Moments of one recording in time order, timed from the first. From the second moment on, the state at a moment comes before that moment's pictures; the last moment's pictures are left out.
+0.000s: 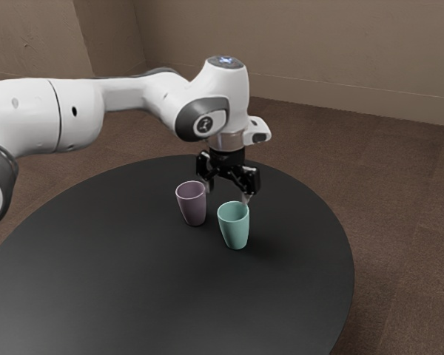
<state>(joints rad) 0.02 0.49 -0.37 -1.49 0.28 1.92 -0.42</state>
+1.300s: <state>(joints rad) -0.02 0.66 -0.37 -1.50 0.37 2.10 -0.59</state>
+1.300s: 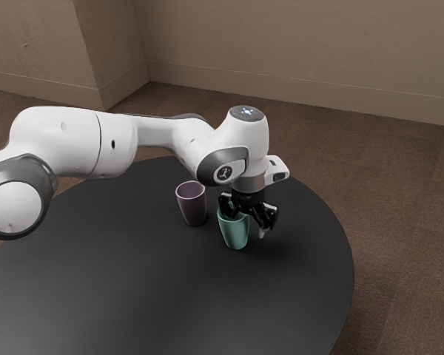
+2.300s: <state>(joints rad) -0.02 0.48 -0.36 -1.51 0.37 1.98 -0.61</state>
